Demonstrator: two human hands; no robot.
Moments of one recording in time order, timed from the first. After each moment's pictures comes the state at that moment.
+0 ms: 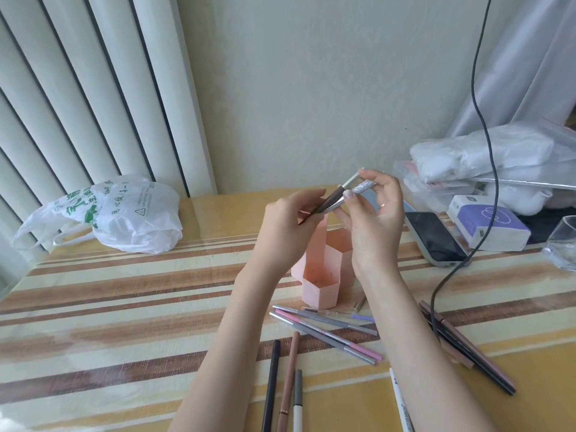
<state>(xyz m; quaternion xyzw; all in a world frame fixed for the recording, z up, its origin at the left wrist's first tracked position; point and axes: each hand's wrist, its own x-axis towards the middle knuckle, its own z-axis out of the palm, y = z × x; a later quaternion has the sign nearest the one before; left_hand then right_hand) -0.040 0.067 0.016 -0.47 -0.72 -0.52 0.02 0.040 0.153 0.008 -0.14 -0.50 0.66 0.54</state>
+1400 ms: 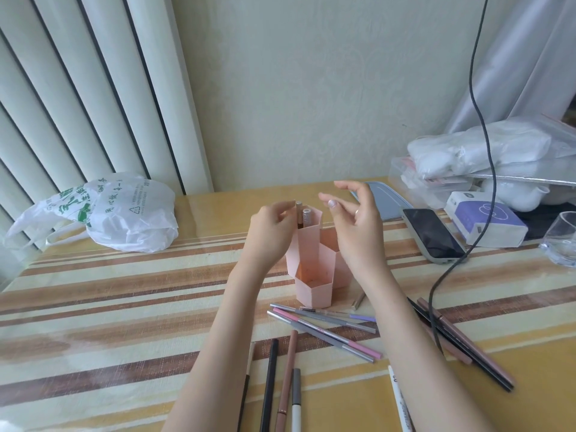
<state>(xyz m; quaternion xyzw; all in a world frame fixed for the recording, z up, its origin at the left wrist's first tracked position) -0.061 0.069 -0.003 -0.33 -0.79 -0.51 -0.09 0.036 0.162 -0.015 -0.19 -0.71 0.49 0.46</state>
